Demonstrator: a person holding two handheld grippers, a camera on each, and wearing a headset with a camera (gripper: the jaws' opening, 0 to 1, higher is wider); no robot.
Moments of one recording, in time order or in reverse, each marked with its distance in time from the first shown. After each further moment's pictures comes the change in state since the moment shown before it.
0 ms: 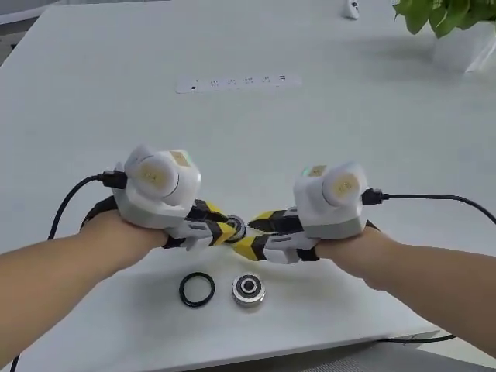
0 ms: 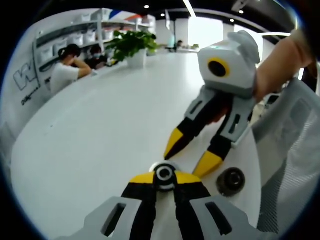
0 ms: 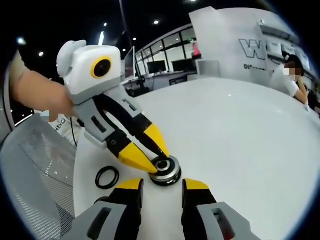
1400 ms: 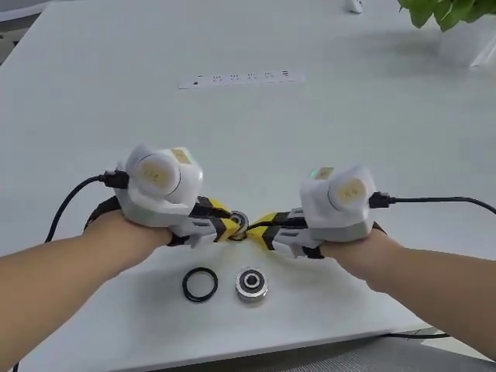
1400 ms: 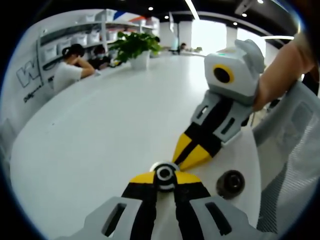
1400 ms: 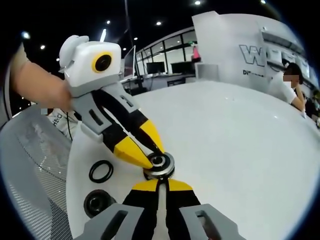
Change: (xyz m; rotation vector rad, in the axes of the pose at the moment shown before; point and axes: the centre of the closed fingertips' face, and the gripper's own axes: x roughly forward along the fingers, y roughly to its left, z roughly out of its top) left arm -0.001 -0.001 0.001 -0.026 -0.021 0.017; right arm -0.002 -0.006 -0.007 -0.055 -0.002 -0.050
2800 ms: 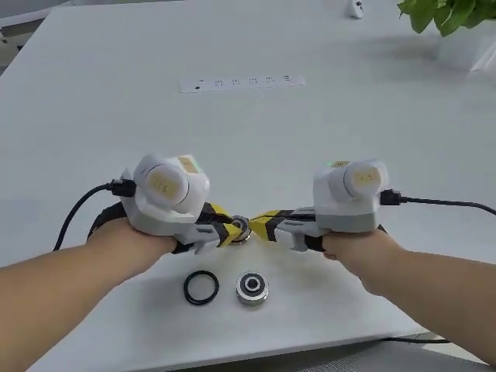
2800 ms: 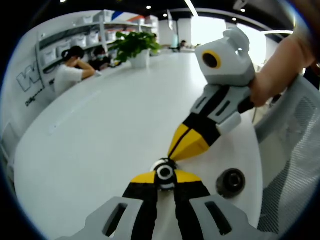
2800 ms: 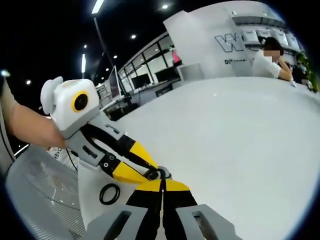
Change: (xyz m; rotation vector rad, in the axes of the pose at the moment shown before) left arm 0.001 -0.001 -0.001 0.030 0.017 0.032; right arm -0.009 -0.006 0.019 0.262 -0.103 0.004
